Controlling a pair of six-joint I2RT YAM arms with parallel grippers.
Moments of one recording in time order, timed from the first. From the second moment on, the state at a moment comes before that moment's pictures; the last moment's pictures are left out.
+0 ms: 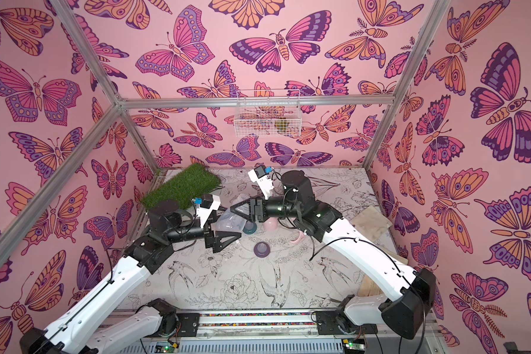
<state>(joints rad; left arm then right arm) -0.47 0.97 0.87 -0.13 0.83 -0.04 0.73 1.33 1.32 -0.24 -0.64 0.59</state>
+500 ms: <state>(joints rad) -0.49 0.98 0.87 -0.10 0.89 -0.06 0.74 1.30 1.29 -0.18 -0.63 0.61</state>
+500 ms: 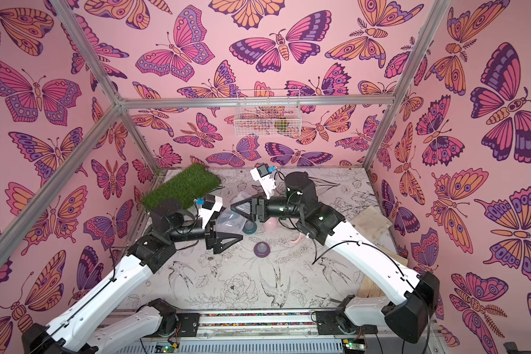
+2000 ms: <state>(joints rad) -0.50 0.84 0.76 -0.10 0.56 -0.04 0.65 1.15 1.31 -0.52 -0.30 0.41</state>
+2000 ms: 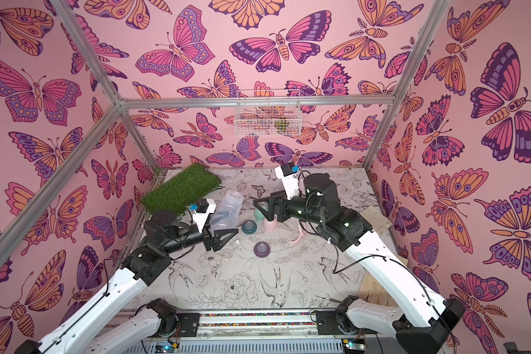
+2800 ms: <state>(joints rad) -0.50 0.81 0.72 -0.11 0.37 -0.01 0.31 1.20 0.59 -0.36 -0.20 0.57</state>
